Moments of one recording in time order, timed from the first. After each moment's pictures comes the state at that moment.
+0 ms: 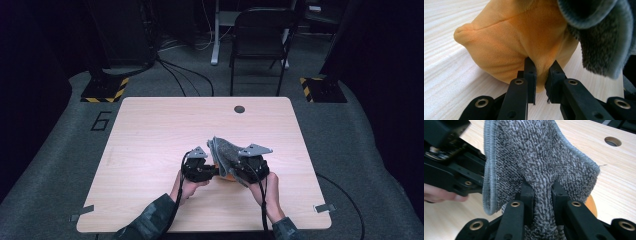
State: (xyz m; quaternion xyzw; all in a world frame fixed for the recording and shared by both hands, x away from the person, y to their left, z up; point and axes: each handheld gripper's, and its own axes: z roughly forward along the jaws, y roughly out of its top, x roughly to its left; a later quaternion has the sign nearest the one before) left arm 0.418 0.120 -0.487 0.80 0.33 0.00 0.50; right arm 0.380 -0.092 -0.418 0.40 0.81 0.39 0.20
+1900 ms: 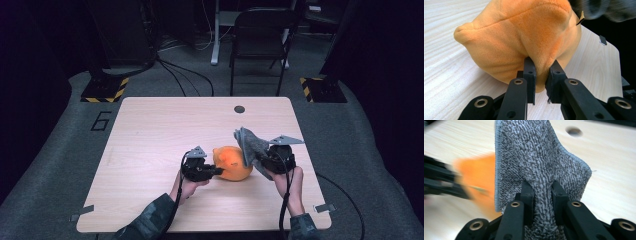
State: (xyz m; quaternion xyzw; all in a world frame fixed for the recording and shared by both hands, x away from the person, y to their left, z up) left arm 0.419 0.121 -0.488 0.80 0.33 0.00 0.51; right arm 0.391 -0.155 -0.397 0.47 0.77 0.40 0.19
